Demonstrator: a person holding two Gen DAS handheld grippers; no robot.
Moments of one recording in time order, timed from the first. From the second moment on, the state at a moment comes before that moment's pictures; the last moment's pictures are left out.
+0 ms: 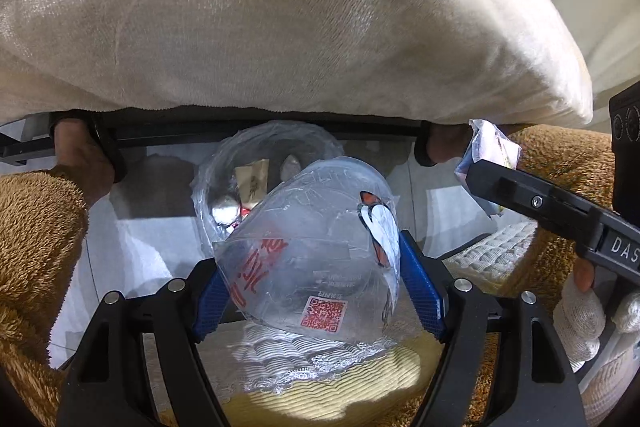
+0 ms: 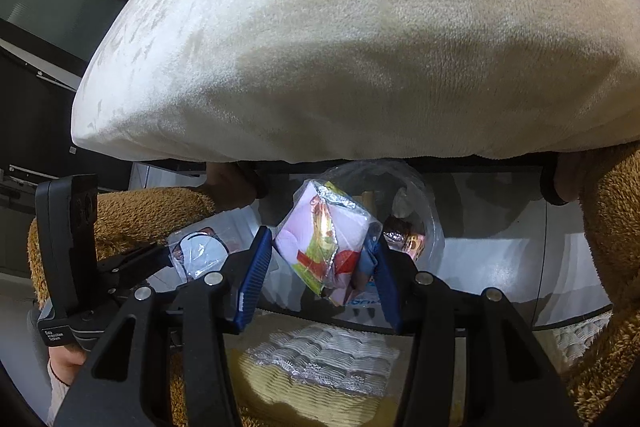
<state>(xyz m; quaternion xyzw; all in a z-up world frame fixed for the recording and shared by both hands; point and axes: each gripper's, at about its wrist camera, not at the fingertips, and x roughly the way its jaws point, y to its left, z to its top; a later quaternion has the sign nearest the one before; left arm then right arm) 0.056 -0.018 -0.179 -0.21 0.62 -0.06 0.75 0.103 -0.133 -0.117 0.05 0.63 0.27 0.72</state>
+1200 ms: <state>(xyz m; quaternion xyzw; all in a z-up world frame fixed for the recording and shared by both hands) 0.041 -0.013 -0.126 -0.18 0.51 -0.05 0.84 0.091 -0.153 -0.060 0.08 0.52 0.29 0.80</state>
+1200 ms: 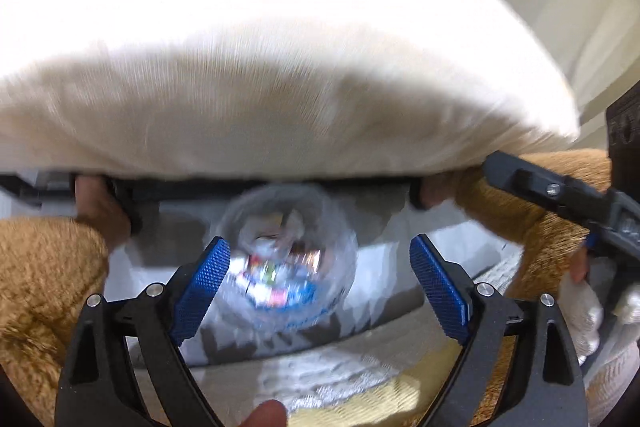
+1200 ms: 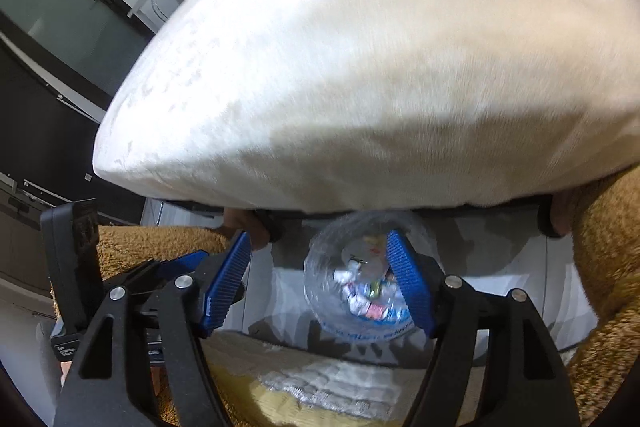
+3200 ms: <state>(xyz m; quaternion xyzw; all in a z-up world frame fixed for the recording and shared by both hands) 0.039 -0.005 0.010 -0.04 0.24 -0.05 0.97 0.106 -0.191 0.034 -0.09 0.24 0.26 0.93</state>
